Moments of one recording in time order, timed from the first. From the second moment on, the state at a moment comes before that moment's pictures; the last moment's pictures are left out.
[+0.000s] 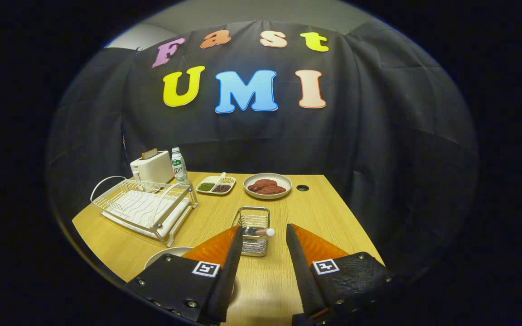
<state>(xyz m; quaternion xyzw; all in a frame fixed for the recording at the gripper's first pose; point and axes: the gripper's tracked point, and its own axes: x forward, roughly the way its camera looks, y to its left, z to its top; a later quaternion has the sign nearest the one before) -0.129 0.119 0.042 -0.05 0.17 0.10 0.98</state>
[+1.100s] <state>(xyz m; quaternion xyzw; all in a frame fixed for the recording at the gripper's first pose) -0.028 0.130 -0.022 0.01 0.07 0.10 0.99</state>
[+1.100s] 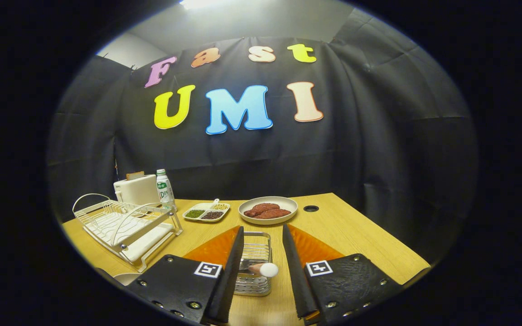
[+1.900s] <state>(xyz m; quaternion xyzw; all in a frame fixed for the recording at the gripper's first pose) -0.058 0.146 0.030 -0.05 0.10 0.11 0.99</state>
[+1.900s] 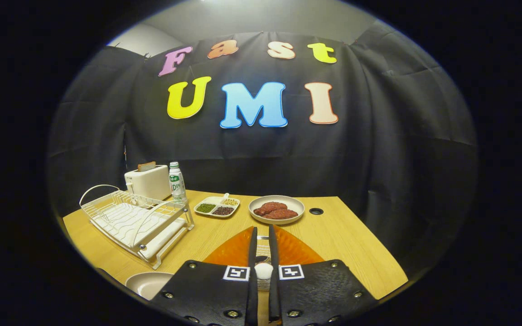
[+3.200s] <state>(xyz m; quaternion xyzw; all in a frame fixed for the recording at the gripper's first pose) -0.142 0.177 0.069 -0.06 0.21 0.13 0.97</state>
